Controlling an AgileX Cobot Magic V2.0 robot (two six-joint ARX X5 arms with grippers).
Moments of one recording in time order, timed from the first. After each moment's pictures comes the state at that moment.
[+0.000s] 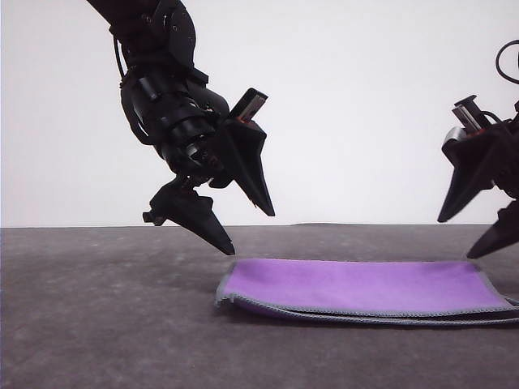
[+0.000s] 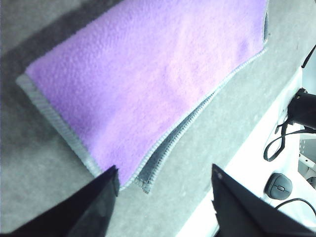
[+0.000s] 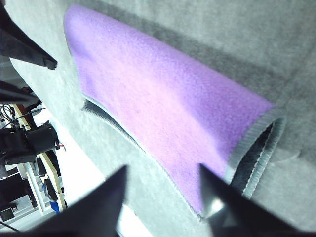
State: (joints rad) left_arx -0.51 2.13 1.73 -1.22 0.71 0.09; right_arx -0.06 1.91 1.27 -1.20 -0.86 -0.28
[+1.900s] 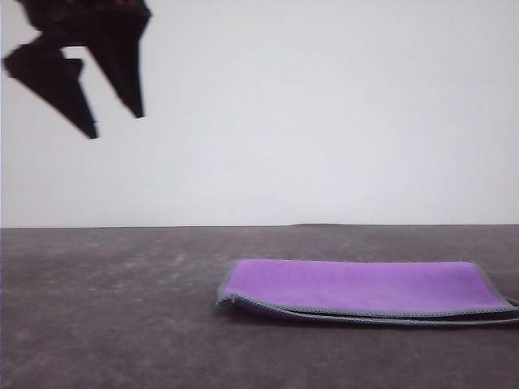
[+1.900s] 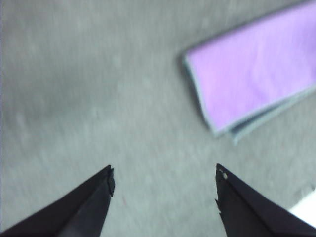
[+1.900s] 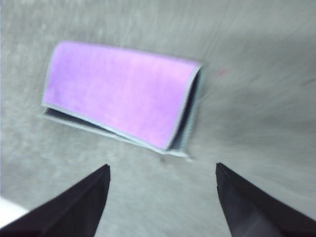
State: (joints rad) left_arx -0.42 1.41 1.31 -1.05 0.23 0.01; right_arx -0.09 0.94 0.82 -0.97 -0.57 -0.04
